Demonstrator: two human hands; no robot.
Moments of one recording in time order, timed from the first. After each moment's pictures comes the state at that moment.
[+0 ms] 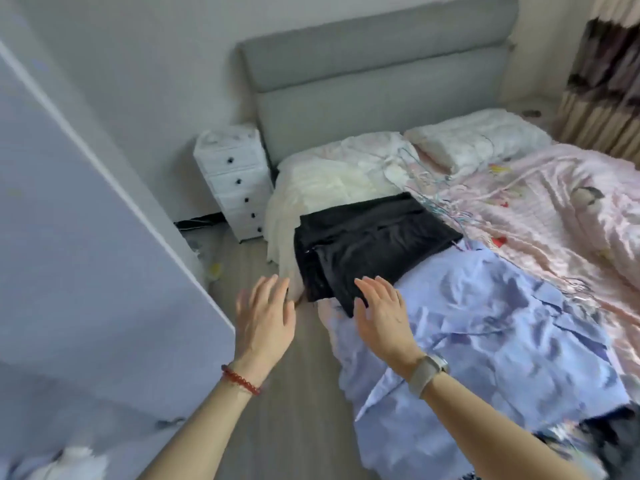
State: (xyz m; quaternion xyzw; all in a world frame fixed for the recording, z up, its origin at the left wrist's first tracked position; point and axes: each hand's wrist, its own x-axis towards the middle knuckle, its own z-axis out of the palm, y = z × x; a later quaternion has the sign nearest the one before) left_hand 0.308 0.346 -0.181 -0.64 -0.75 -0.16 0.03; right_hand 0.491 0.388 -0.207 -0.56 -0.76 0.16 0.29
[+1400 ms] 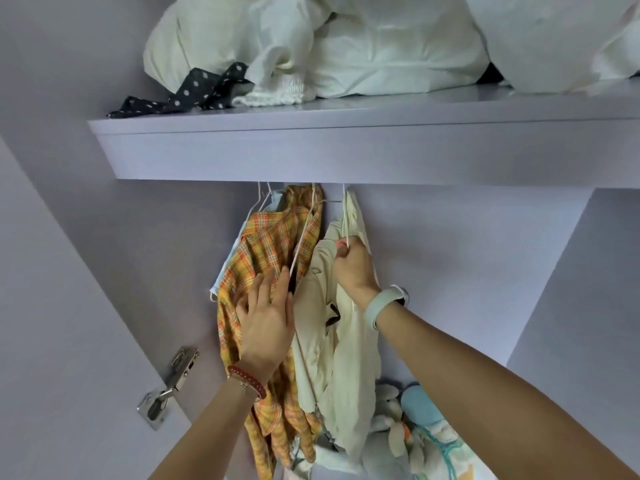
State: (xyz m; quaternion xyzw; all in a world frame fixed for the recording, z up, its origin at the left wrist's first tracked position) left_hand -0.009 -0.278 -0.095 0.32 -0.90 -0.06 0.30; right_hand -0.148 -0.211 -0.036 0.27 -0.80 0.54 -0.06
